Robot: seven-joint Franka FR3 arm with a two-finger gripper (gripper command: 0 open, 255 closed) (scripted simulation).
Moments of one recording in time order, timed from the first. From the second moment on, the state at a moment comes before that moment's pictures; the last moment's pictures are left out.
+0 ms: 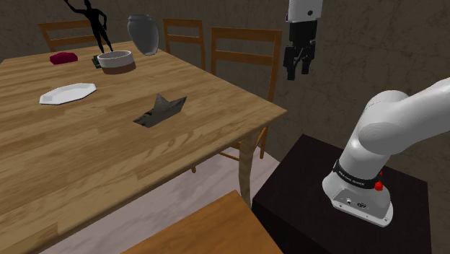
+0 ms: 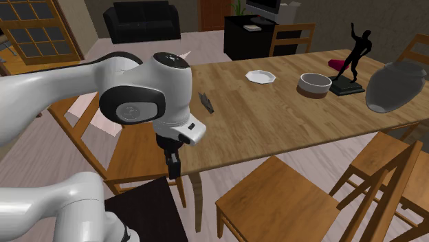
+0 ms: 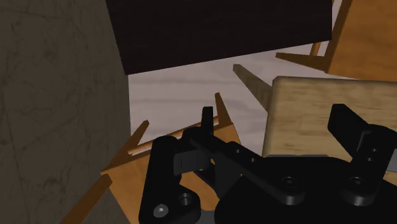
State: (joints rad) arm -0.01 -0.80 -0.06 -2.44 0.03 1.49 0.08
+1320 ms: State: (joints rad) arm -0.10 -0.50 0.47 -2.19 0.32 1.64 1.06
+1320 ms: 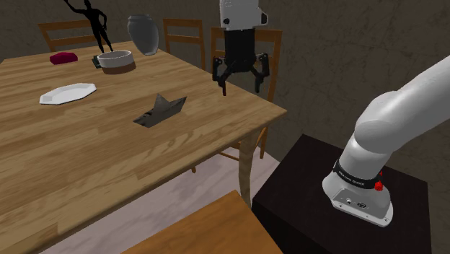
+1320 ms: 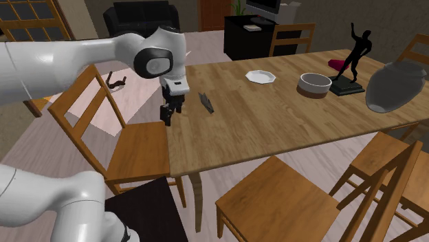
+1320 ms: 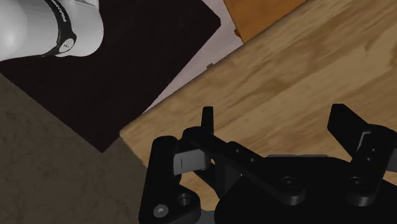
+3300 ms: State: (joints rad) arm -0.04 0.40 0.69 -1.45 -0.17 1.72 2.15
